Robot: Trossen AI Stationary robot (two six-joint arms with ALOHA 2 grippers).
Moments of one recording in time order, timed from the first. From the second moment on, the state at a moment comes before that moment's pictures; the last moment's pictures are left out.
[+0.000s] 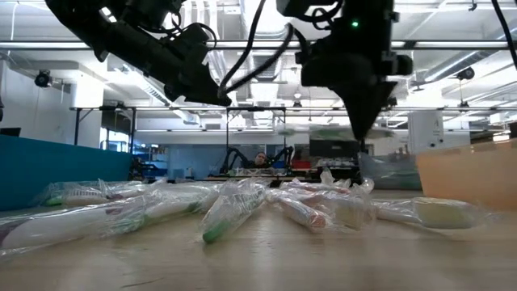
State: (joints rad) left arm 0.10 1.28 0.63 0.28 -0.33 -0.06; right arm 0.26 1.97 1.56 -1.31 0.35 1.11
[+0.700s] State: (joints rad) left arm 0.10 1.28 0.63 0.27 -0.33 -0.08; right arm -0.05 1.64 1.56 -1.41 0.61 0.84
